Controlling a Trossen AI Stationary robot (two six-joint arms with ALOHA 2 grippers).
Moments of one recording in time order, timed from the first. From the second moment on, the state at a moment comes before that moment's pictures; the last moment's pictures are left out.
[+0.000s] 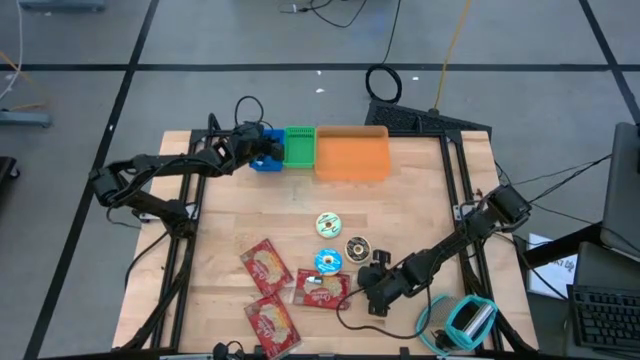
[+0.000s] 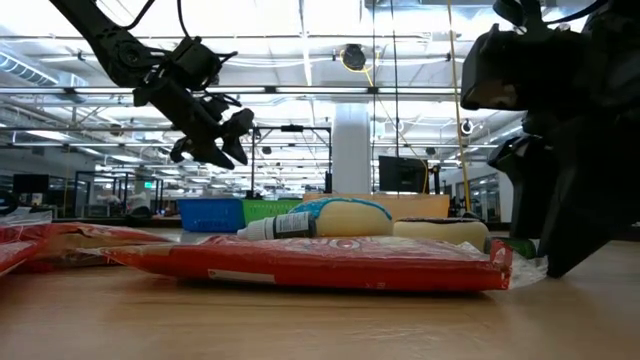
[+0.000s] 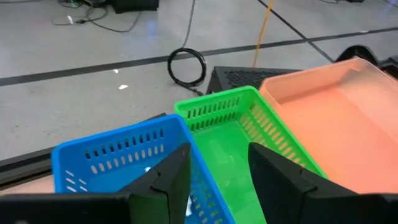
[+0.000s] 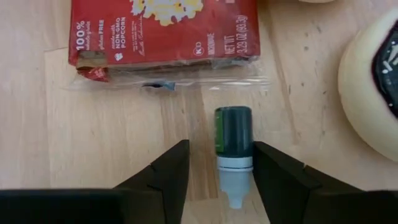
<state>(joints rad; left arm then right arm) 0.64 1.38 0.65 0.24 -0.24 -0.40 0.58 1.80 0.94 -0.29 0.24 0.71</state>
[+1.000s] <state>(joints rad) 0.52 1.38 0.65 0.24 0.13 -0.46 0.53 1.51 0.93 -0.49 0.51 0.50</state>
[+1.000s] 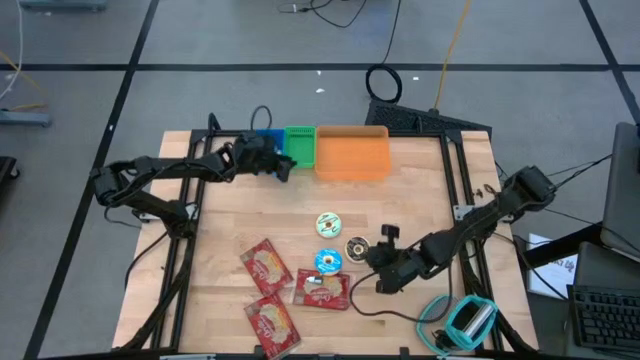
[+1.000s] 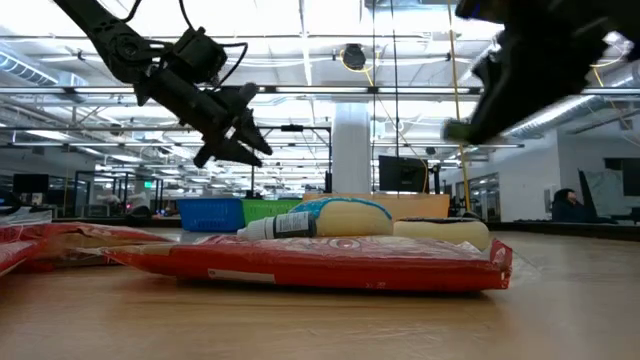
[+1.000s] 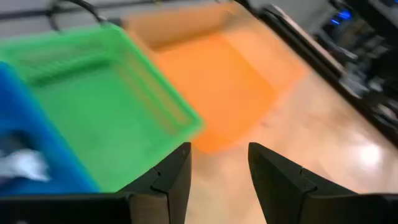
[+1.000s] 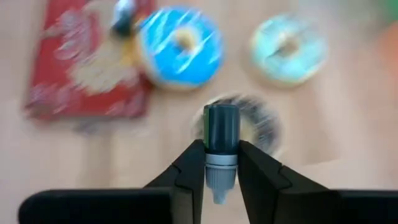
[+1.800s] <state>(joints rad) 0.11 1.42 0.65 0.61 0.03 -0.57 0.25 1.50 0.90 -0.03 0.81 -0.26</state>
